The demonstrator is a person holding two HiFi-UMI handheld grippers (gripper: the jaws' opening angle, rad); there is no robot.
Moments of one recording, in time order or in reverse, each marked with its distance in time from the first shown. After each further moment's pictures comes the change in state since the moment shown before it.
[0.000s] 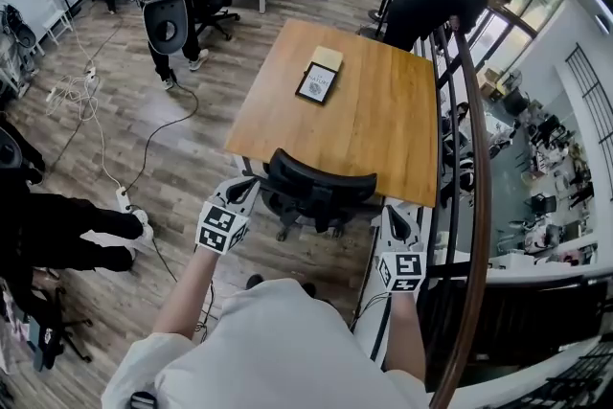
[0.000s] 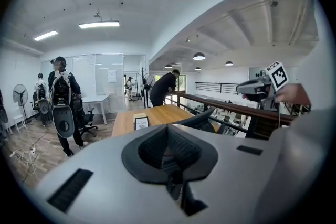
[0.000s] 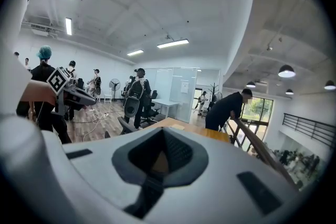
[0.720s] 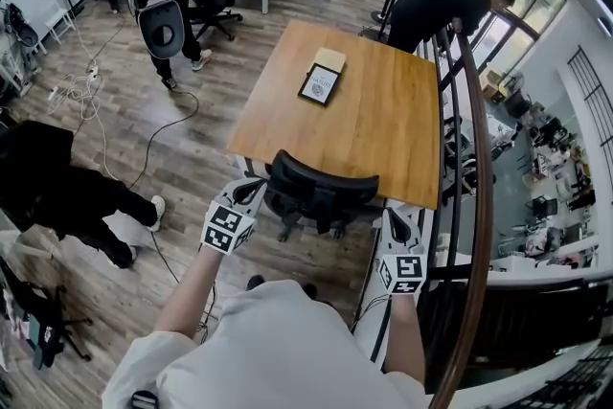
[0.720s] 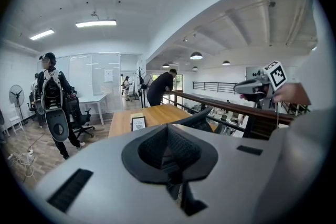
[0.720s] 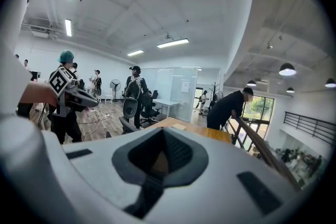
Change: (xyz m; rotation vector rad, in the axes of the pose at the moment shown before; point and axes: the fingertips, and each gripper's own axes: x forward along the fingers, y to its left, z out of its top) left arm 0.006 -0.009 -0.001 0.013 0.008 -0.032; right arm 0.000 0.005 -0.002 0.010 -0.001 0.008
